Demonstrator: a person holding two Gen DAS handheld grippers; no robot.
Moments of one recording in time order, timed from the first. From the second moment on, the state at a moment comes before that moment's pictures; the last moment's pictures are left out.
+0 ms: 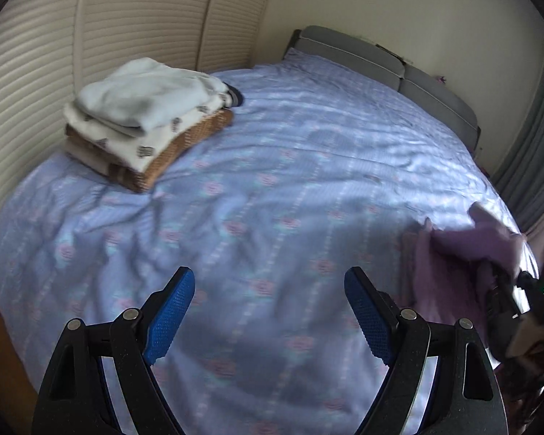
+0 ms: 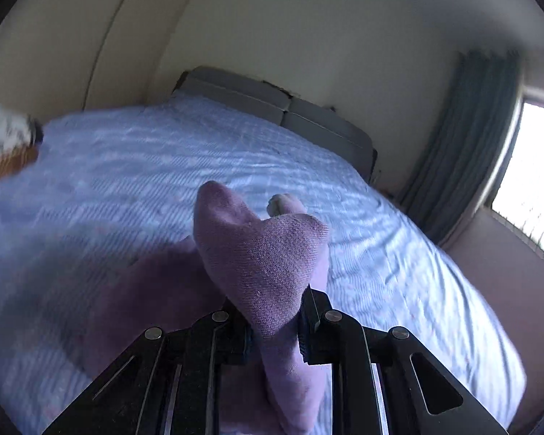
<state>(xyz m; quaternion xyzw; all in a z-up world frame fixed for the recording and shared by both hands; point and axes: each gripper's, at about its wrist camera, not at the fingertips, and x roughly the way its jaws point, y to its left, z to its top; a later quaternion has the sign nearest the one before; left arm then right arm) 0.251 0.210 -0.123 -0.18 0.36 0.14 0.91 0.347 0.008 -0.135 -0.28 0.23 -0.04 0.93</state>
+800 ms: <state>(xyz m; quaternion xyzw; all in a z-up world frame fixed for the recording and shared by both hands) 0.271 0.197 -0.115 -0.15 0.37 0.09 0.91 0.264 -0.005 -0.166 -0.31 0.25 0.03 0.92</state>
